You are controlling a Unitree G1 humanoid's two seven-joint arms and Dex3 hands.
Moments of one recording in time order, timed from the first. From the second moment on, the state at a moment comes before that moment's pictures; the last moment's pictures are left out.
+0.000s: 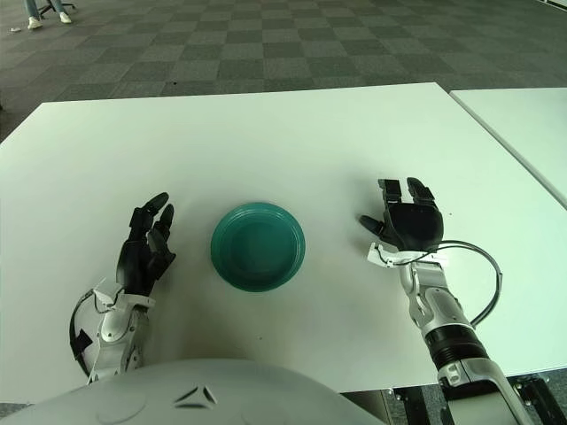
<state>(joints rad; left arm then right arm) 0.32 -0.09 0.03 0.13 -0.10 -0.51 -0.14 -0.05 -0.58 0.18 0.44 -0.97 0.02 -0.56</state>
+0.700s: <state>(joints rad) 0.32 -0.08 0.03 0.13 -0.10 -0.51 -0.14 0.06 -0.64 0.18 0.35 -0.89 0.03 -0.57</state>
